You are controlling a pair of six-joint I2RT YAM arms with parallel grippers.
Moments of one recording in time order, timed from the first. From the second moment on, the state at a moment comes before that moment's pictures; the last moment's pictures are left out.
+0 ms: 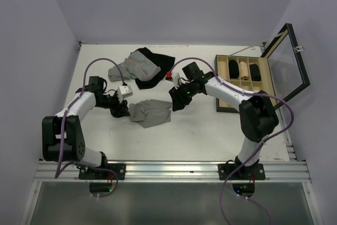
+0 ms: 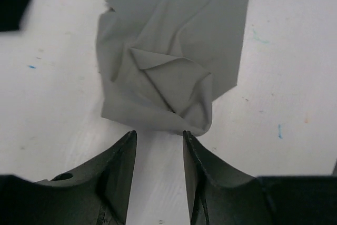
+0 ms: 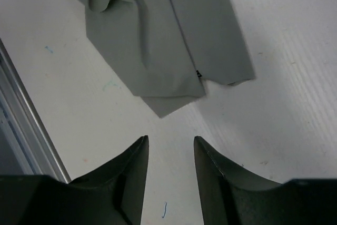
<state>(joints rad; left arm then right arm) 0.04 1.47 0.85 -0.73 0.85 1.03 0.57 1.77 1.30 -0.60 -0.56 -0.22</state>
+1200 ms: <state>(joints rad) -0.47 1.73 0.95 -0.23 0.59 0.72 0.55 2.19 1.57 -0.44 -0.55 0.00</state>
